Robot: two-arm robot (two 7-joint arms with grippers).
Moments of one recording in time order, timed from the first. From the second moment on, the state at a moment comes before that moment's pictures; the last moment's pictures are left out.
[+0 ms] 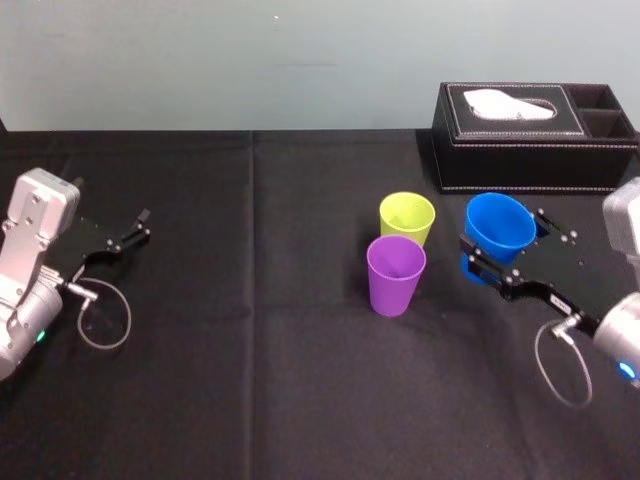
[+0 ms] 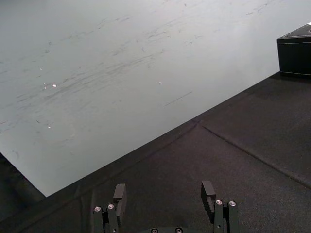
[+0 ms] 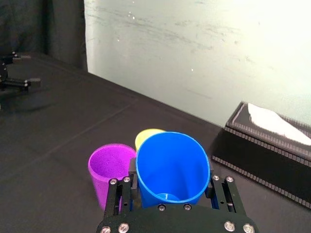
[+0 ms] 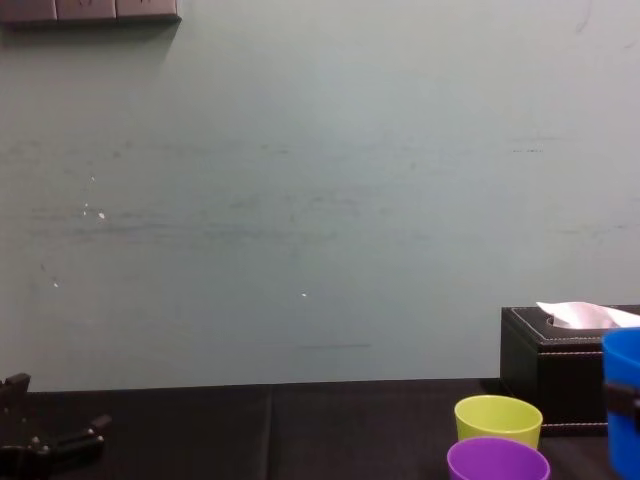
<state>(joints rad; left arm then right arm) -0.20 0.60 0.45 -1.41 -0.25 -0.12 0.03 -0.11 0.53 -0.12 -1.80 0.26 0.03 0.34</state>
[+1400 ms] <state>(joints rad) -0.20 0.60 0.45 -1.41 -0.25 -0.12 0.03 0.30 0.37 -0.31 -1.48 0.23 0.15 0.35</state>
